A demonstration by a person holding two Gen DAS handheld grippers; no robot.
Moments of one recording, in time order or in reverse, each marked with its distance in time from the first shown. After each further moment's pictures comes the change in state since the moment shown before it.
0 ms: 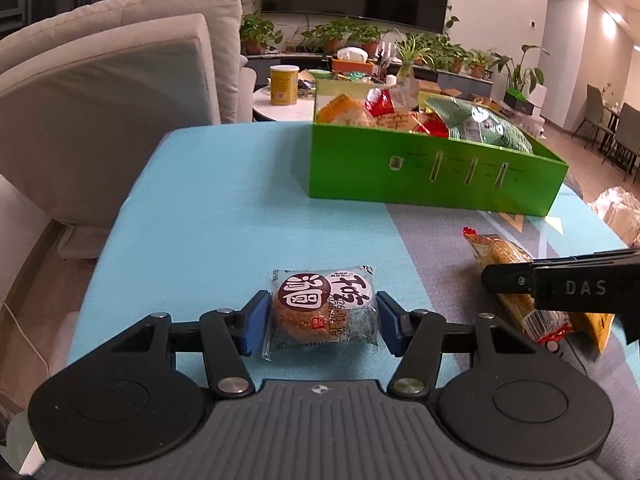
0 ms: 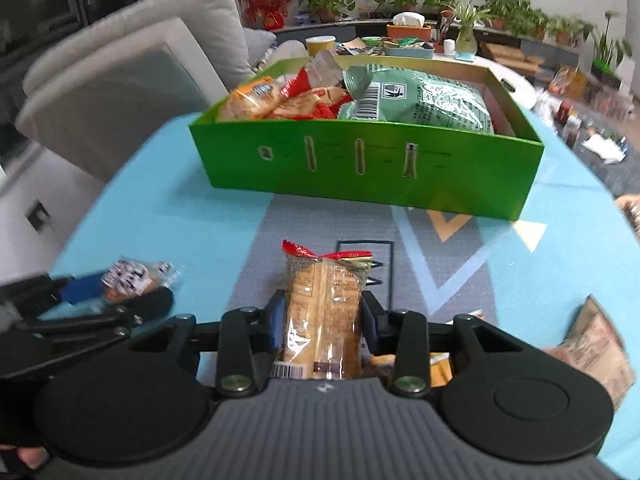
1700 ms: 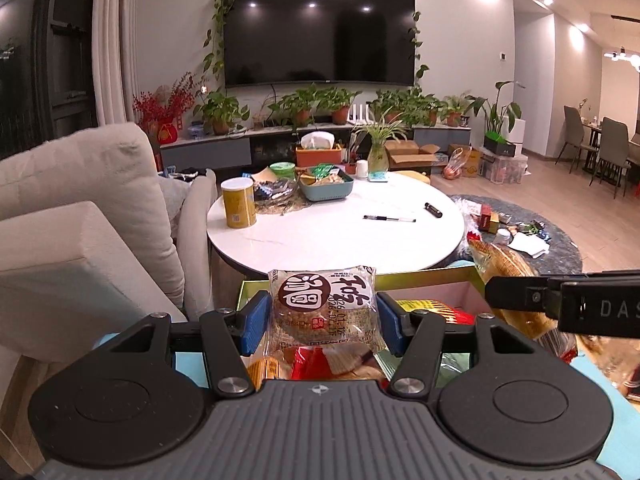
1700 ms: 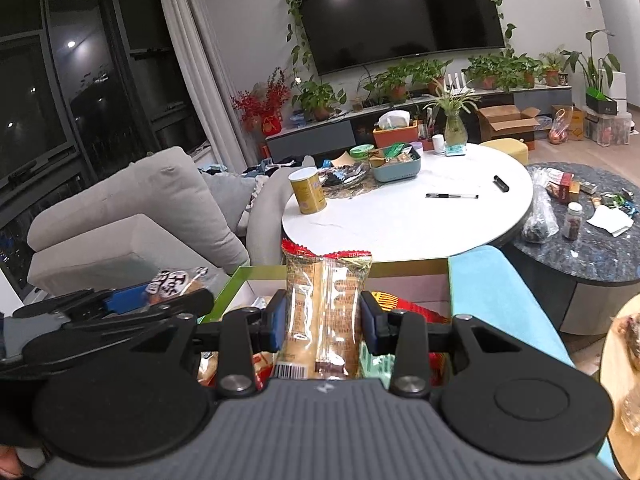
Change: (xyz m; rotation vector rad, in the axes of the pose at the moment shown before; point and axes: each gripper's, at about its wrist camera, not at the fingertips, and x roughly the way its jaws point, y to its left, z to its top) left arm 0.074 -0.072 0.186 0.112 -0.175 -0.026; right arm -0.005 -0.081 0.149 0.097 -0.250 0.077
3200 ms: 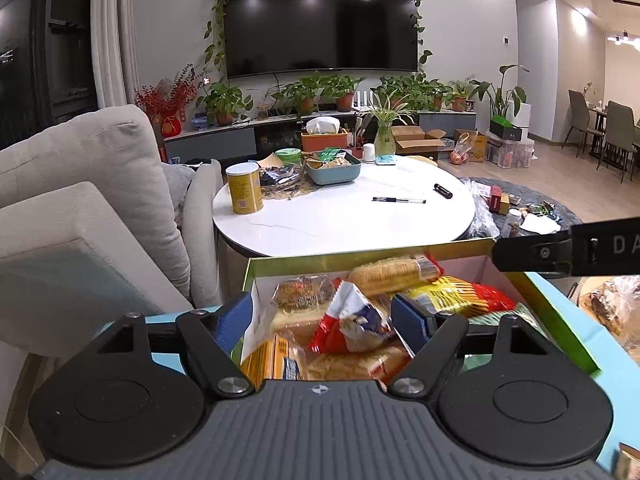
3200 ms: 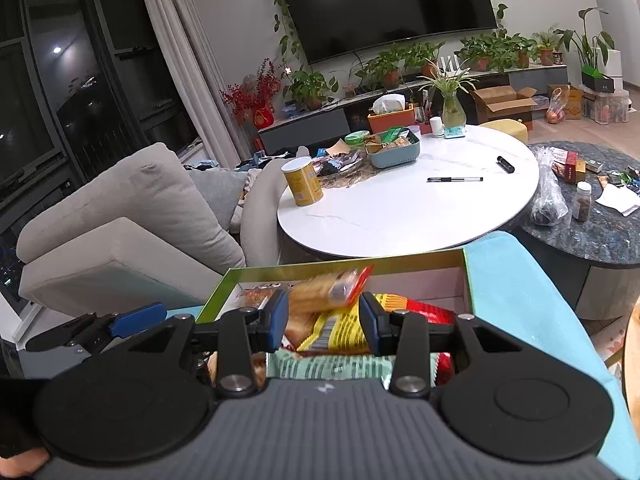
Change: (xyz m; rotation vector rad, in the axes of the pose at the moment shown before) left arm 0.007 0.003 -0.018 0.025 0.024 0.021; right arm 0.008 -0.002 0.001 0.054 0.022 -0.004
